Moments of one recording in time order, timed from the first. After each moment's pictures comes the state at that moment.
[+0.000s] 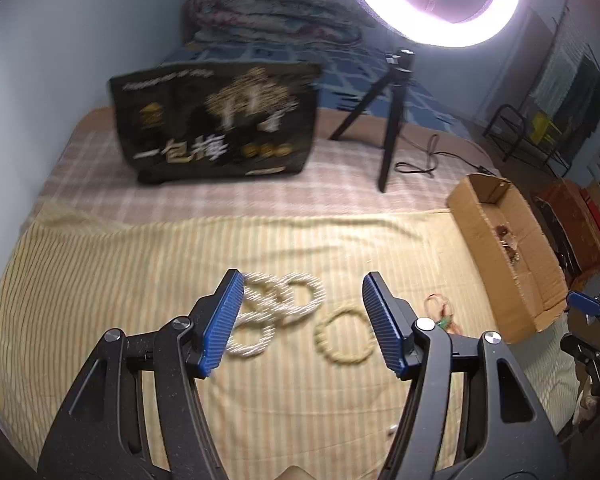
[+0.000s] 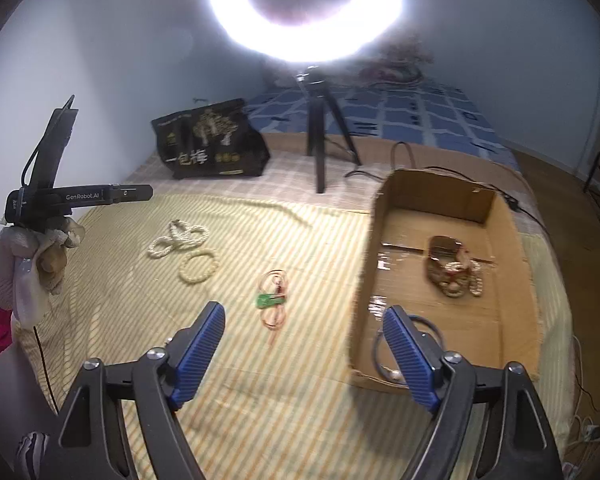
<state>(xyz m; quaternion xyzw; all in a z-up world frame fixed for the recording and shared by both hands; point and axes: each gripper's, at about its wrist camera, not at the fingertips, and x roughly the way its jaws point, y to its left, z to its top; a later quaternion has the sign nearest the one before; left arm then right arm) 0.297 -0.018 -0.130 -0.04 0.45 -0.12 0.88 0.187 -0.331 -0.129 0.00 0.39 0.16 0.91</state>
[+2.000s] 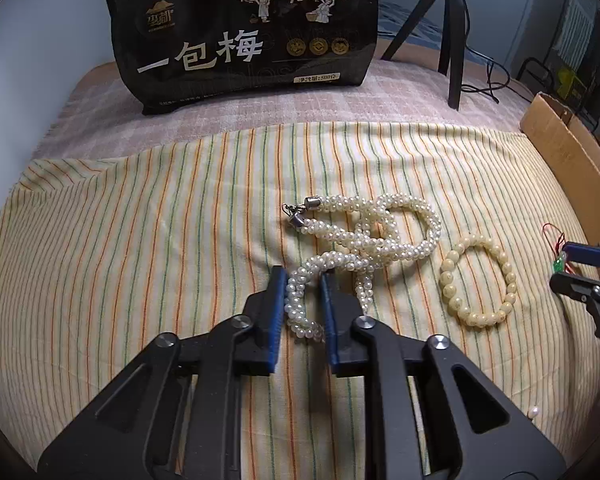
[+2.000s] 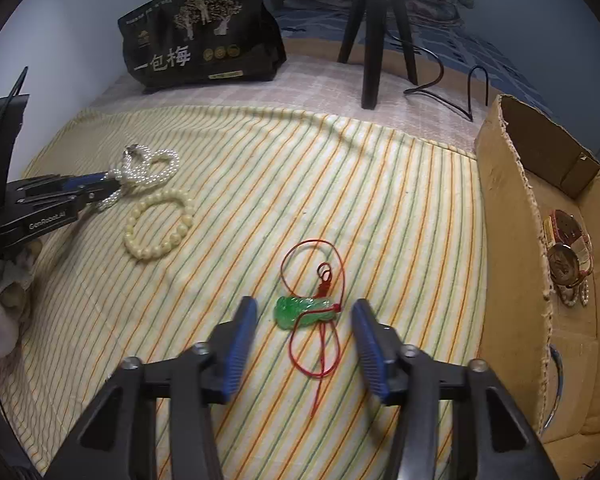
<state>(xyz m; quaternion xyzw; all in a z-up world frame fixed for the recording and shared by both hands) 0.316 -0.003 -0.240 0.03 0.48 -0.10 0.87 0.272 -0.252 -0.231 -0.06 0.49 0.14 0.86</state>
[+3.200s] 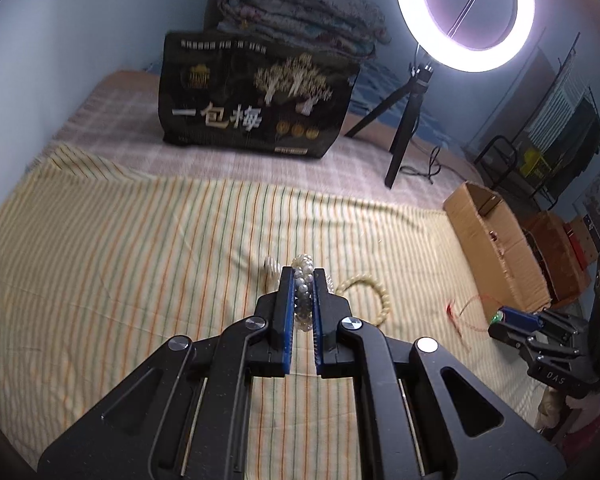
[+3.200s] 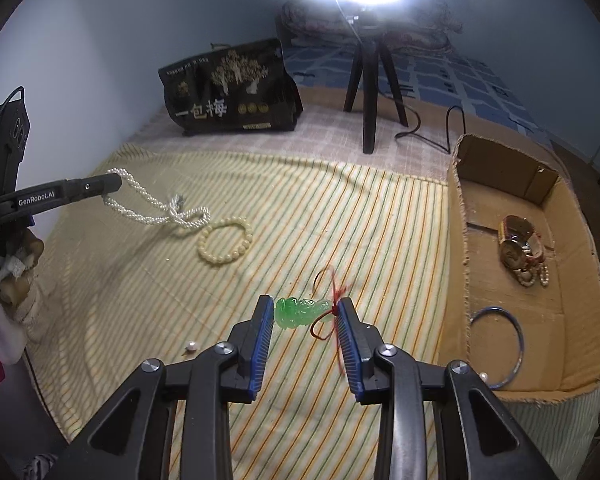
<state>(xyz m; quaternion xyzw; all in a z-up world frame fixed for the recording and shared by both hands) 0.264 0.031 -0.145 -0.11 0.43 -0.14 0.89 0.210 -0.266 -0.168 -0.02 0.44 0.16 0.88</state>
